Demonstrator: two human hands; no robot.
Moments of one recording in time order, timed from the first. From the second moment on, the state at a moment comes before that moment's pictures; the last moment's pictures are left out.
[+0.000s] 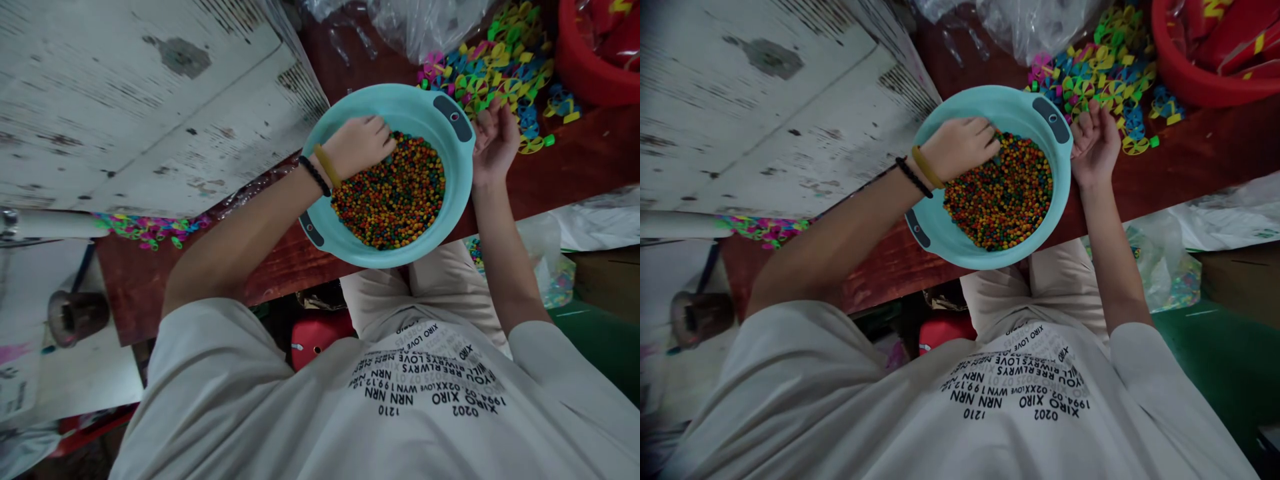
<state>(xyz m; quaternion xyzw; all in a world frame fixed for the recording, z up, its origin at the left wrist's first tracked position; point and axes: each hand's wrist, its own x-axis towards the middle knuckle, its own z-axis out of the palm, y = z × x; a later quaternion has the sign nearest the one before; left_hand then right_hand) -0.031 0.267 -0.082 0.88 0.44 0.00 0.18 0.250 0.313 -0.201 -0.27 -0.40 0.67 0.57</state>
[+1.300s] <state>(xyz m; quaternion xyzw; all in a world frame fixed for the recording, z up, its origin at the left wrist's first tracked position) -0.043 0.206 -0.068 0.56 0.47 0.27 0.63 0.248 0.325 -0.229 -0.17 -0.35 0.69 0.61</state>
